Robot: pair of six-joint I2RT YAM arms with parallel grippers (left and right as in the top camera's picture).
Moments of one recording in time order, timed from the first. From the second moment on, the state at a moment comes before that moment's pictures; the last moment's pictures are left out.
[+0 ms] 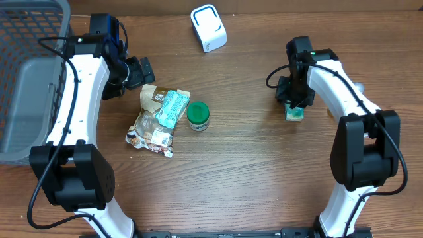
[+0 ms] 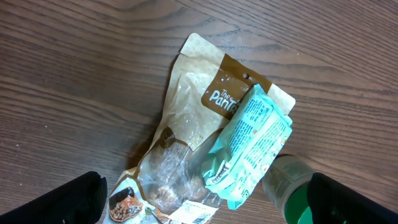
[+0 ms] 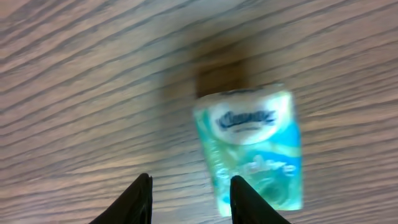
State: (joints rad) left arm 0.01 1.90 1.75 -1.19 0.10 -0.36; right arm 0.14 2.02 1.55 -1.01 0.00 0.41
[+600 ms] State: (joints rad) left arm 0.01 1.90 1.75 -1.19 0.10 -0.36; right arm 0.15 2.02 1.39 -0.81 -0.12 0.36
